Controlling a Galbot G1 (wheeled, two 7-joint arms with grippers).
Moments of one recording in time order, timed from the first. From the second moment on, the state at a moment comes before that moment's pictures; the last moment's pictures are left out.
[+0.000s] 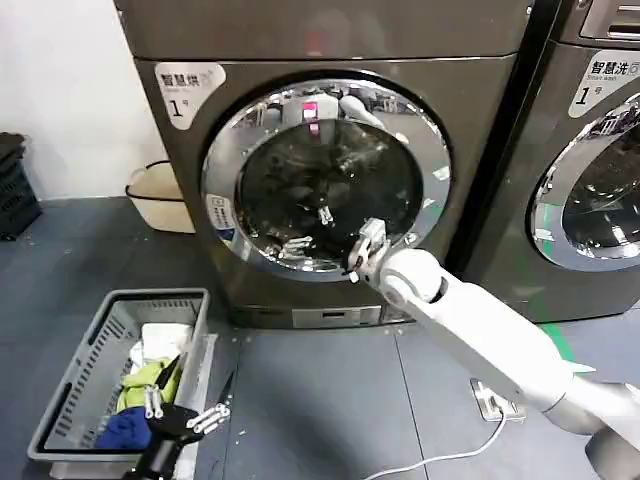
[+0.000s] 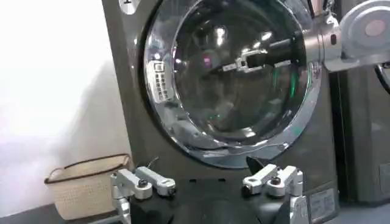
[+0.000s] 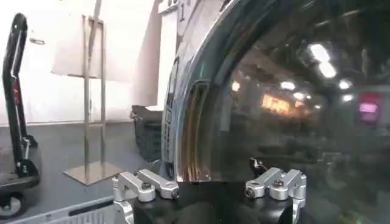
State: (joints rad) left arm 1.87 -1.45 -0.69 -2.22 -0.04 -0.19 0.25; right arm -0.23 1.06 -0.45 1.58 0.83 -0.15 -0.16
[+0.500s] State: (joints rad) left arm 1.86 -1.46 -0.69 -2.23 -0.04 -0.18 0.25; right arm -0.17 1.15 -0.50 1.52 0.83 -0.16 -0.16
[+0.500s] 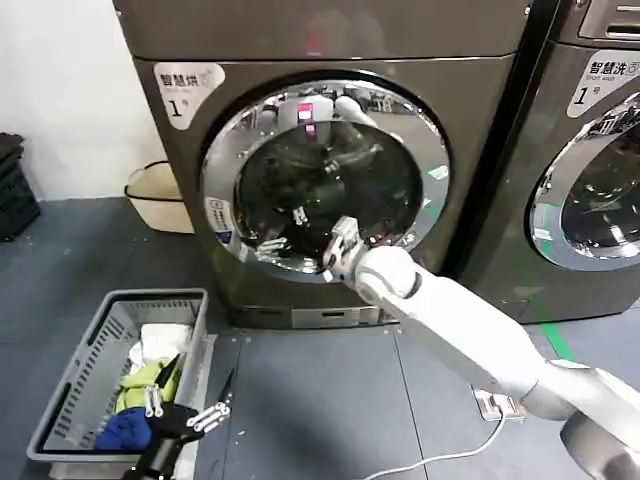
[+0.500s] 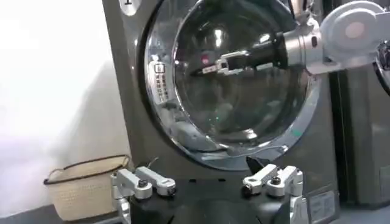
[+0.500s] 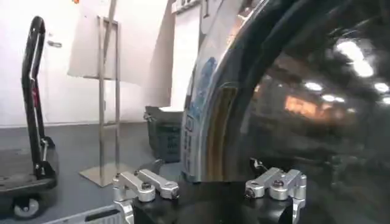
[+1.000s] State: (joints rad) left arm 1.87 -1.47 -0.69 -2.25 -0.04 -0.18 0.25; right arm -0.10 1.28 -0.55 1.37 0.82 -0.14 -0.18
